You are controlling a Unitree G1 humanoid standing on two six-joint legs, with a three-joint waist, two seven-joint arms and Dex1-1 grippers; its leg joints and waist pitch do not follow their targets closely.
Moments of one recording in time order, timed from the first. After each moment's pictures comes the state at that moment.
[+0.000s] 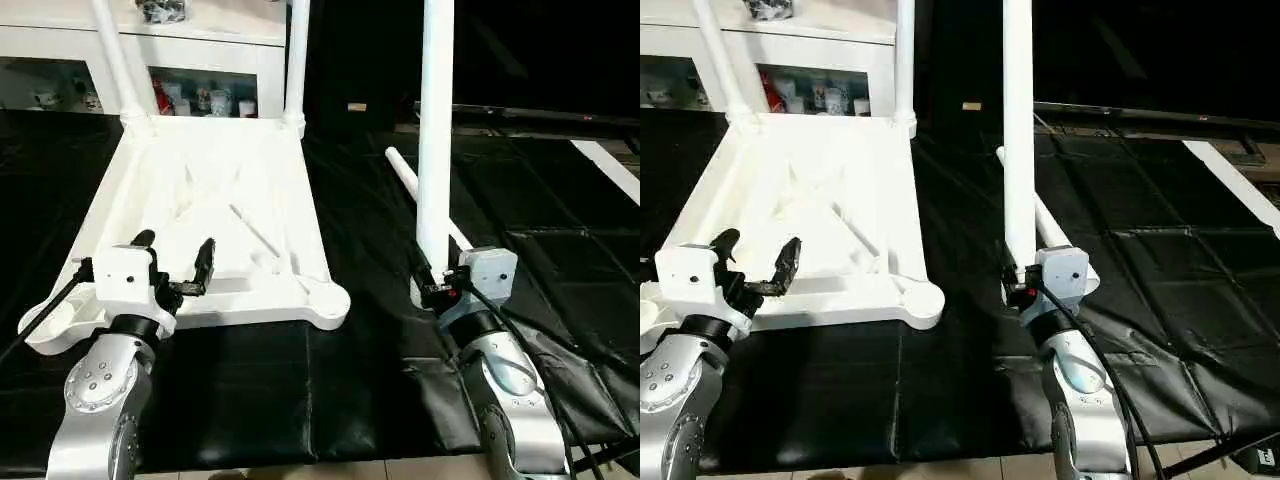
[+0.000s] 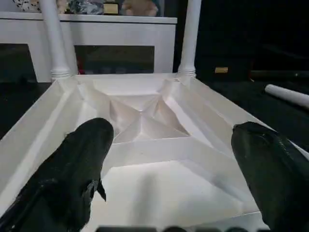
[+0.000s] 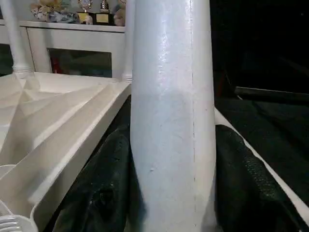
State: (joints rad) left arm 0.04 0.19 0.16 -0.25 -0.15 0.17 -0.19; right arm -0.03 0.01 -0.04 -0.09 0.07 0.06 0.25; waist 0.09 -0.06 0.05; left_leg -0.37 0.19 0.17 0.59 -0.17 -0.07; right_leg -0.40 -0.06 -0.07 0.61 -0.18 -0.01
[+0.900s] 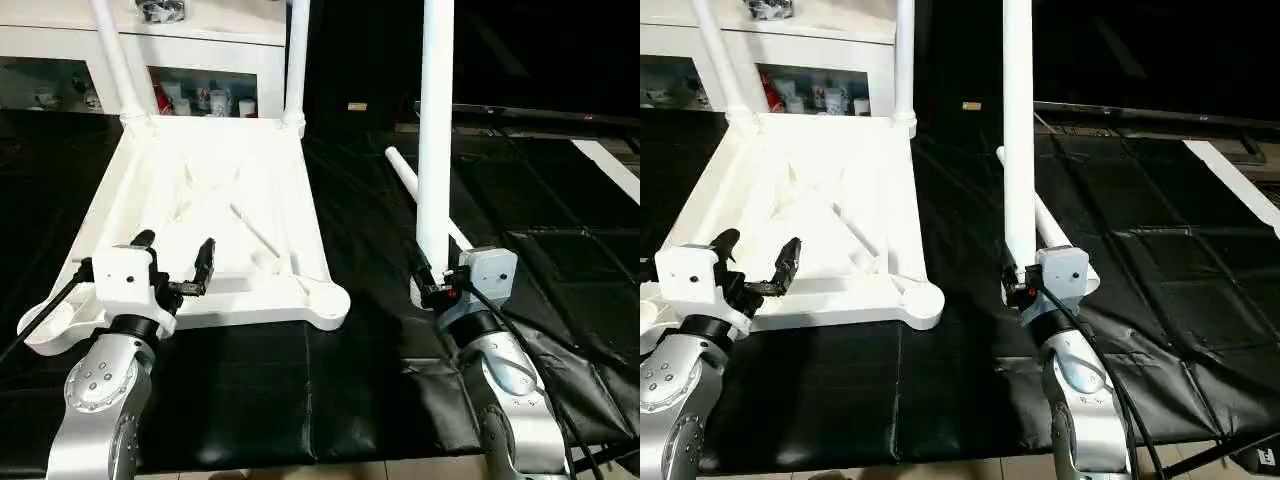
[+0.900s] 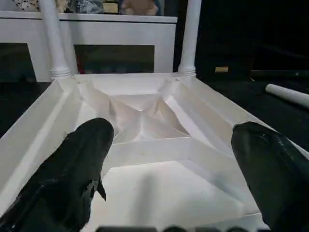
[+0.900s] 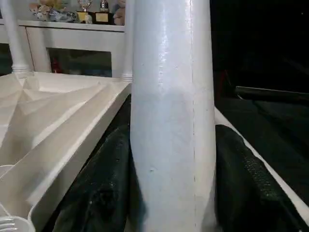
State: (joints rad) left arm 0.04 0.19 0.16 -0.25 -0.15 0.17 -0.19; right arm -0.03 0.01 -0.04 -0.09 0.07 0.06 0.25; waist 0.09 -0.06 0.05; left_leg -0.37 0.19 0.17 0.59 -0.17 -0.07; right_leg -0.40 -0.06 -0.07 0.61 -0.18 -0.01
